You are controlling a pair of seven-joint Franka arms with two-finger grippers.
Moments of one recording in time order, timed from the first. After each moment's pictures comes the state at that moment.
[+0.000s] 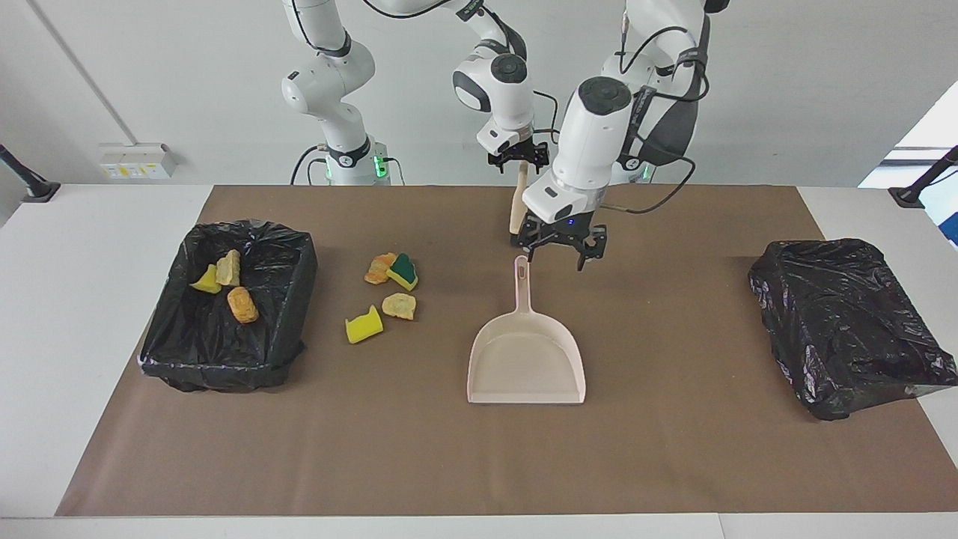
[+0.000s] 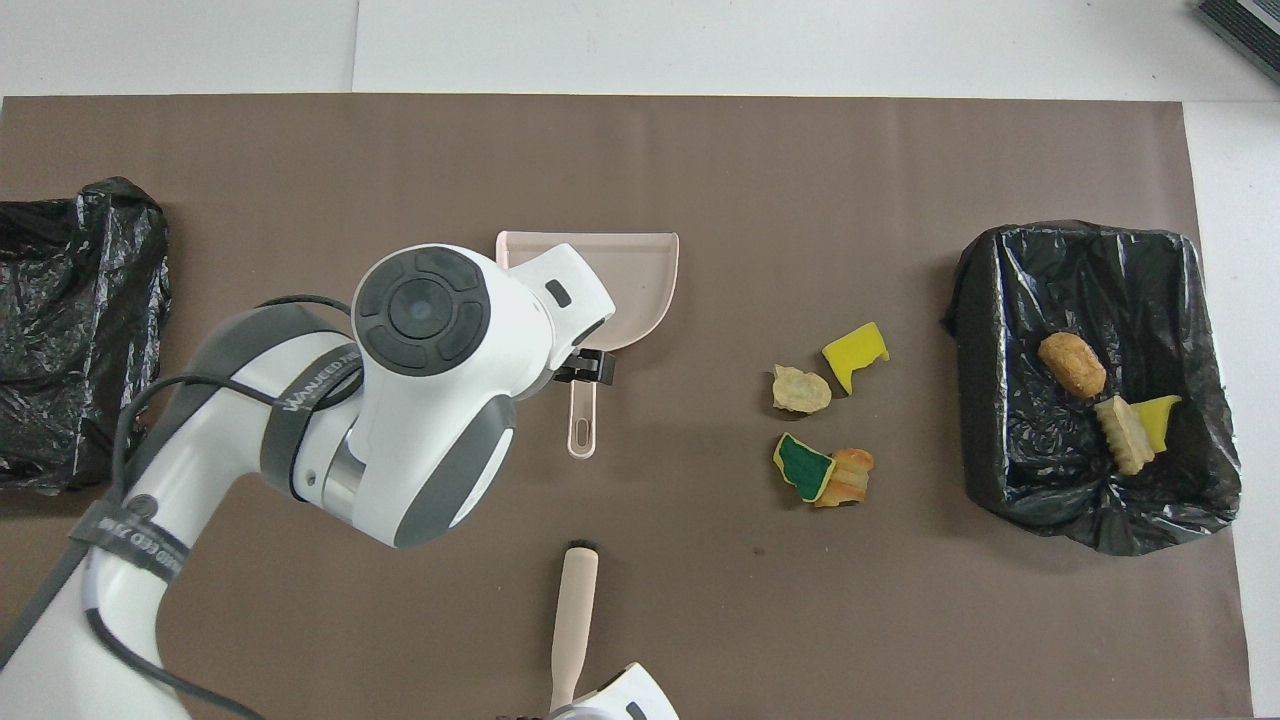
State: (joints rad) left arm -0.62 0.21 0.02 -1.80 -0.03 2.11 -0.37; right arm 0.85 -0.03 0.26 -2.37 0.37 2.36 1.00
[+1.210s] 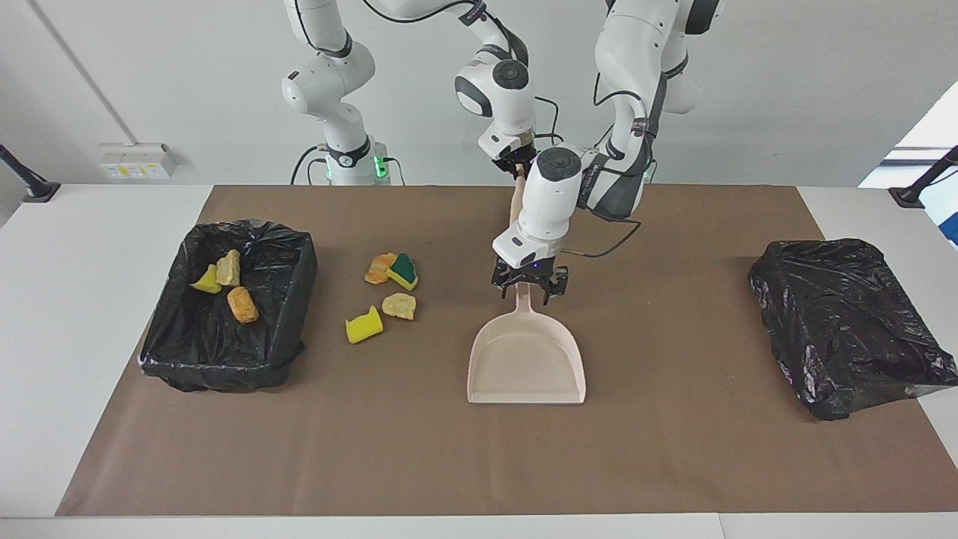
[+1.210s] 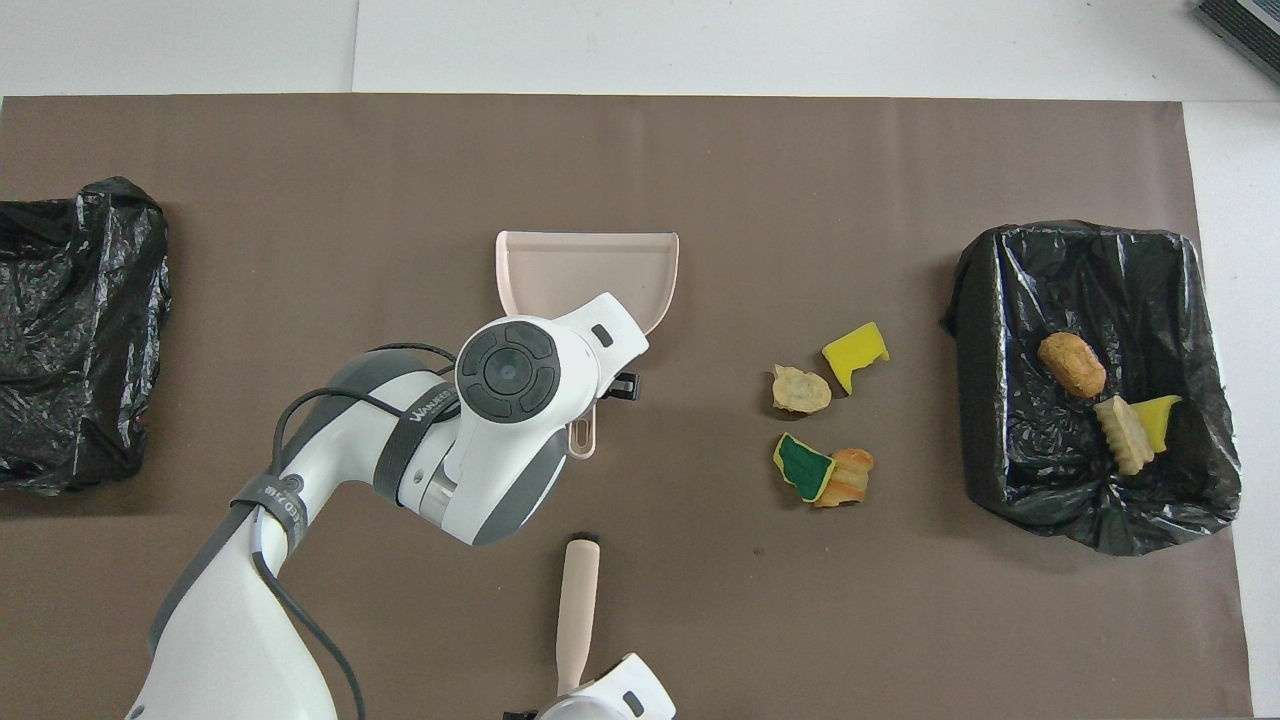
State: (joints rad) left arm -0.65 0.30 0.02 -1.92 -0.03 2.37 -0.40; right arm 0.84 0.00 0.26 -2.35 0.36 2.35 0.99
